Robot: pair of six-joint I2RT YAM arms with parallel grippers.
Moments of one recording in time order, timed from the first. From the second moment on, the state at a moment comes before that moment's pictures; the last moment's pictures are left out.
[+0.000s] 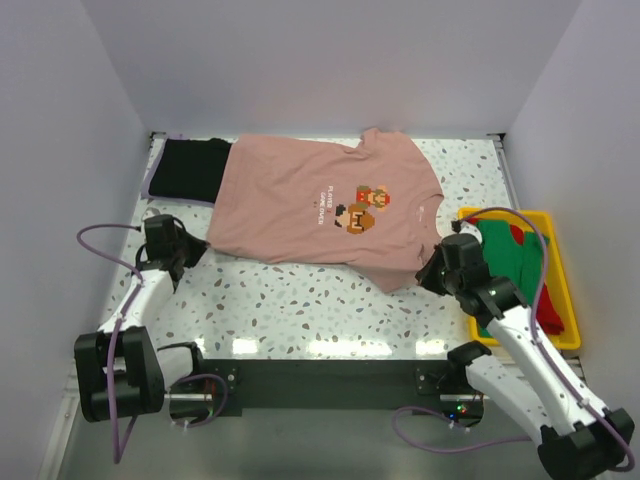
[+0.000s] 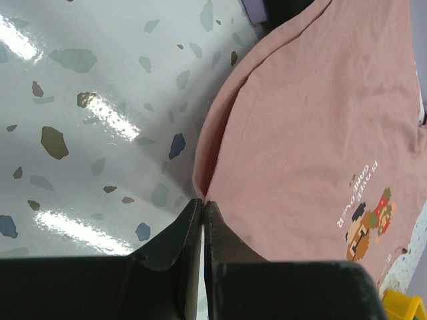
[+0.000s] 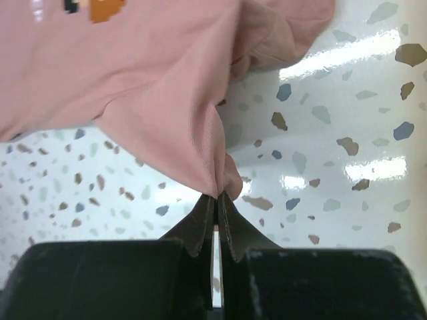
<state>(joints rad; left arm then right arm) 0.16 1.15 0.54 -0.11 0.07 -0.85 0.38 0.81 0.65 -0.68 0.15 0.70</state>
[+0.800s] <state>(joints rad) 0.14 1.08 0.63 -0.28 0.01 -0.77 0.39 0.58 0.69 -1.03 -0.04 0.72</state>
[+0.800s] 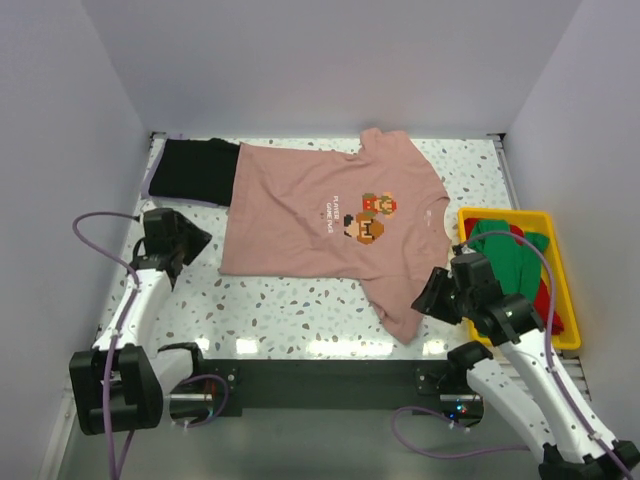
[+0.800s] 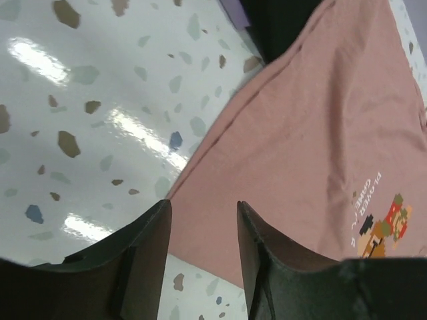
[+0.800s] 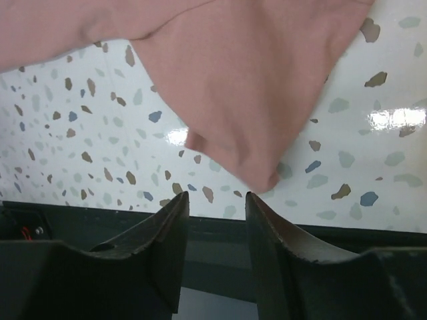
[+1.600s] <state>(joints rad) -0.19 1.21 0.52 -0.28 -0.30 -0.83 0.55 1.15 0.78 -0.63 0.15 0.70</state>
